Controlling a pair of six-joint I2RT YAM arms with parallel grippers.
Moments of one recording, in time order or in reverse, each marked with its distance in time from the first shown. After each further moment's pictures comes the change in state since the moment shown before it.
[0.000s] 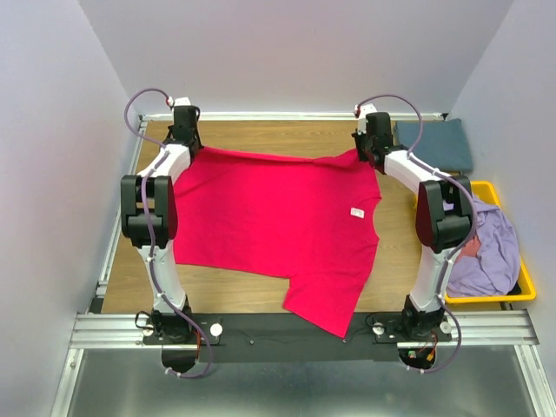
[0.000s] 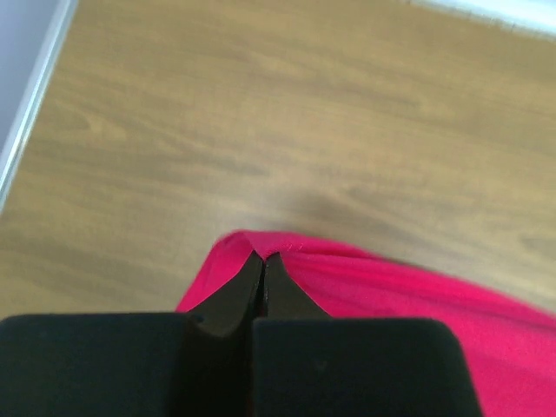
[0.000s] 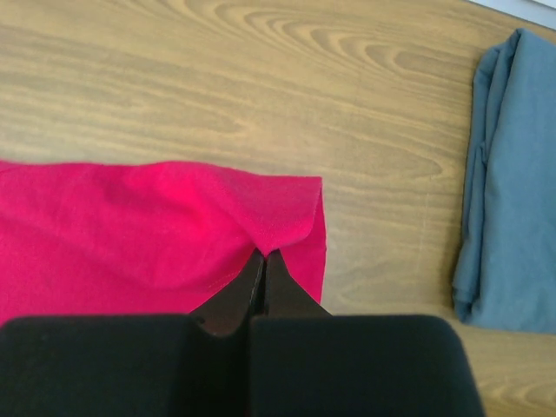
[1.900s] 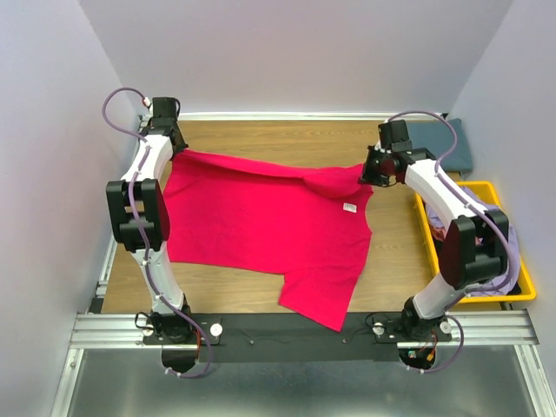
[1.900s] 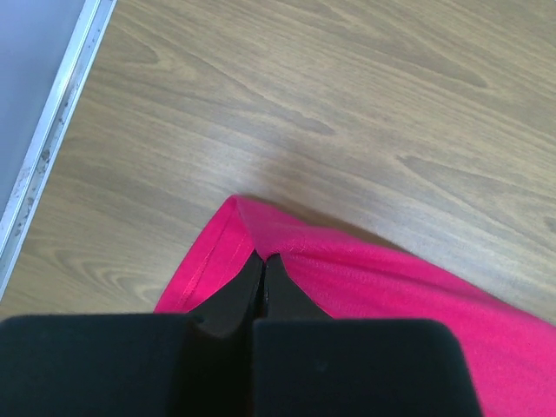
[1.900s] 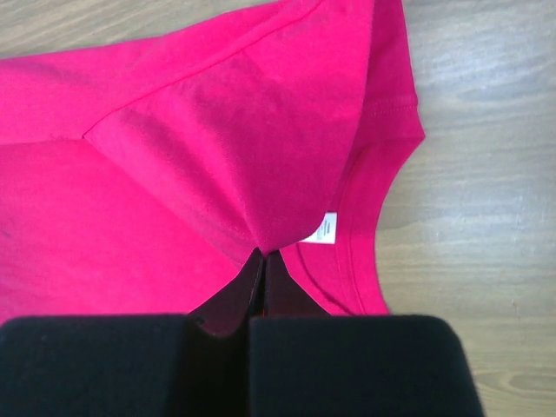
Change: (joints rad) left arm 0.098 -0.004 0.197 -0.364 0.066 -0.106; right arm 0.000 -0.306 -0.101 -0.499 -0.190 0.602
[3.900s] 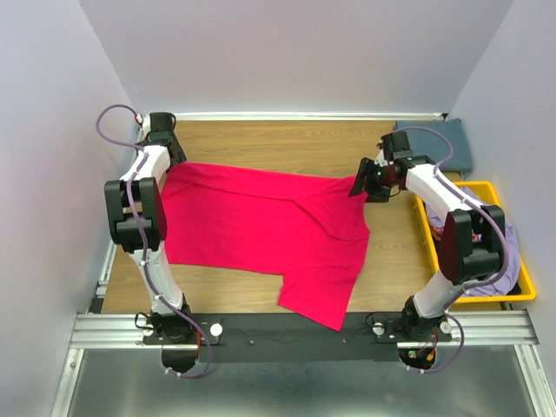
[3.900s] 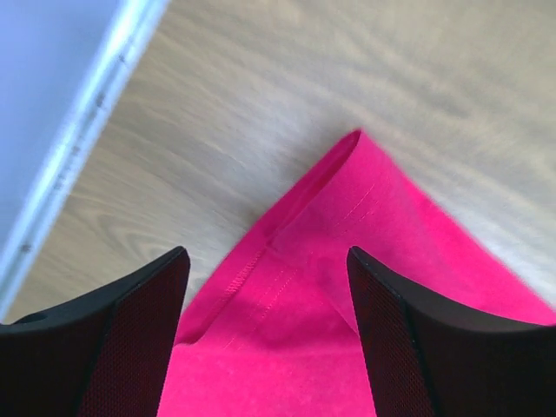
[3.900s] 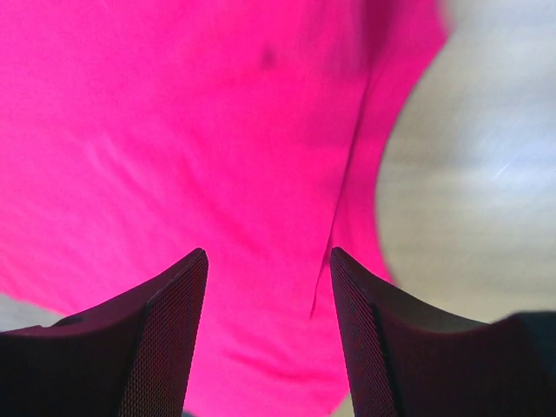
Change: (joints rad) left arm 0.040 0.018 -0.163 0.084 -0.122 -0.026; right arm -0.033 0.019 -0.107 -0.050 -0.169 -0.017
